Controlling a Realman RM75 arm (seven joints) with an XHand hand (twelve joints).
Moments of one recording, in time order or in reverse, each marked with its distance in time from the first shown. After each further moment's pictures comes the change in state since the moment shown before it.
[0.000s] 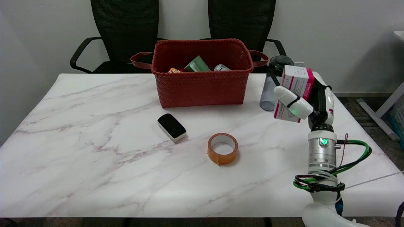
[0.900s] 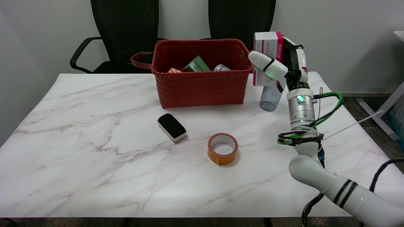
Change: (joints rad) arm 0.311 0.011 0.046 -0.100 -0.049 -0.312 -0.046
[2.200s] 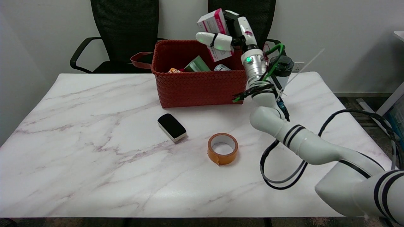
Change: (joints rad) arm 0.578 -0.202 -0.128 -0.566 -0.231 -0.263 -0.036
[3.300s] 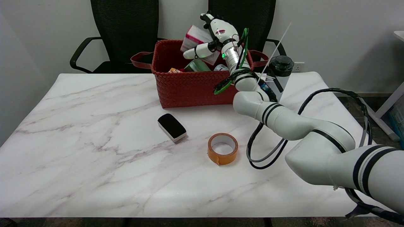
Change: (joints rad) arm 0.277 -0.171 0.002 -0.473 -0.275 -0.087 -0.307
